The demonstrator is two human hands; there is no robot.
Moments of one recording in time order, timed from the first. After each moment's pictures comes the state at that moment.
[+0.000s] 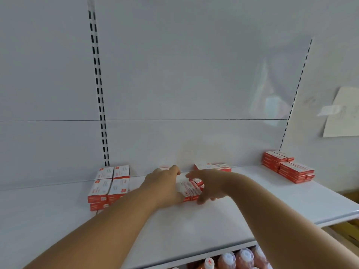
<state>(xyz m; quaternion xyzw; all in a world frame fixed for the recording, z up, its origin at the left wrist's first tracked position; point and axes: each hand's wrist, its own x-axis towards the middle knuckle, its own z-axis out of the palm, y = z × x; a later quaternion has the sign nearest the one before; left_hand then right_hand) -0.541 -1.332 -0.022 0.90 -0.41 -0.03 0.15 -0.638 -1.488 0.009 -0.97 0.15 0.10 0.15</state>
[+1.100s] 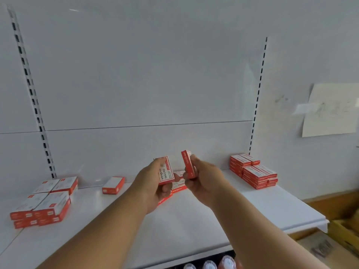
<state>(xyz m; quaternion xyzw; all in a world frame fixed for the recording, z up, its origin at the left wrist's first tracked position) -0.636 -1.457 0.010 0.59 -0.09 -0.29 0.75 -0.705 -1.587 0.003 -0.47 0.17 -0.20 0.84</state>
